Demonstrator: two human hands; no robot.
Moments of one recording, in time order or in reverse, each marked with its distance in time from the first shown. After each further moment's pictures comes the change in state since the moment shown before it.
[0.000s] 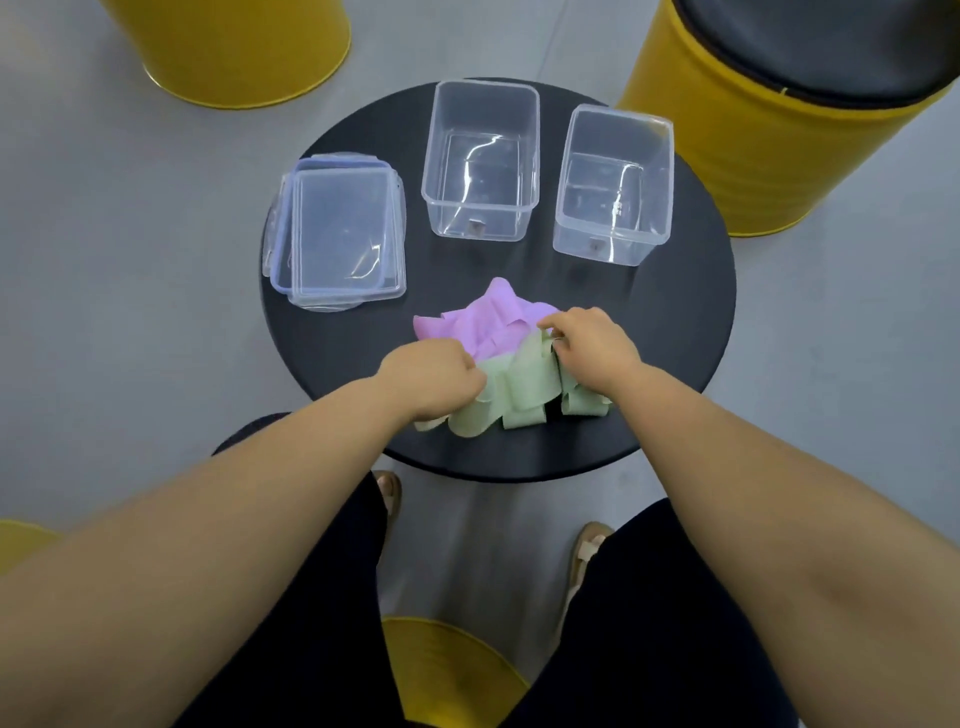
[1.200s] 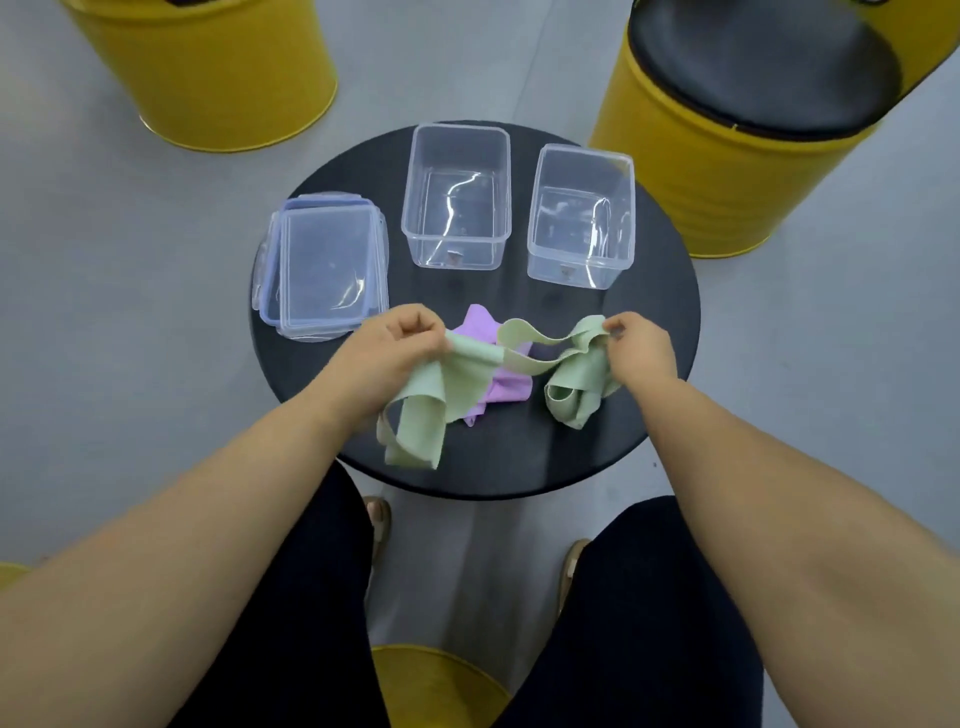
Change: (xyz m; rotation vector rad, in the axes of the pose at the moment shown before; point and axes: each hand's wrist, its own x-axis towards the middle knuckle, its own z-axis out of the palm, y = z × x) left_hand -0.041 0.004 -0.037 -1.078 0.221 0.108; right_hand -0.021 0.044 -0.038 0.444 0.273 0.536
